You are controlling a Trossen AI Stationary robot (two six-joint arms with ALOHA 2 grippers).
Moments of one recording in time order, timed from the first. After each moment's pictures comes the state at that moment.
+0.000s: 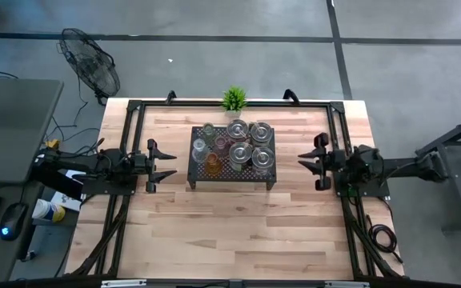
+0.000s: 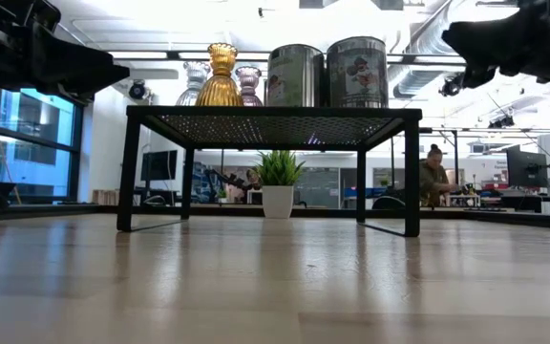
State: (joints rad) left arm -0.14 0.03 0.01 0.10 -0.22 0.11; right arm -0.03 0.22 0.01 0.50 0.00 -0.10
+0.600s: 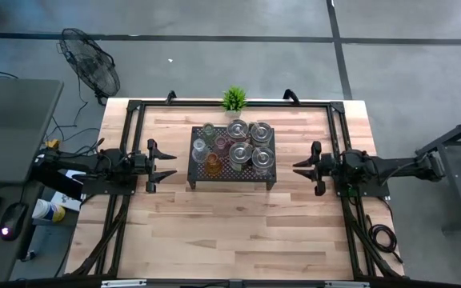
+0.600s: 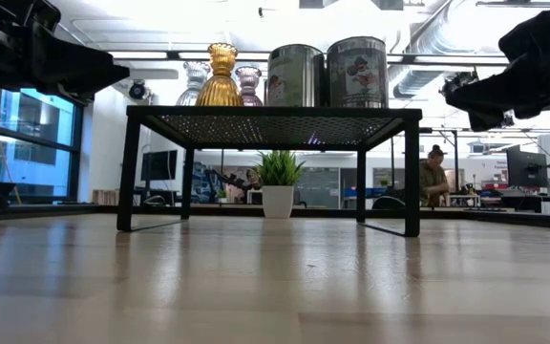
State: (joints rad) left arm -0.14 0.03 0.01 0.10 -0.22 0.11; right arm 0.02 0.12 0.01 0.05 0.04 0.04
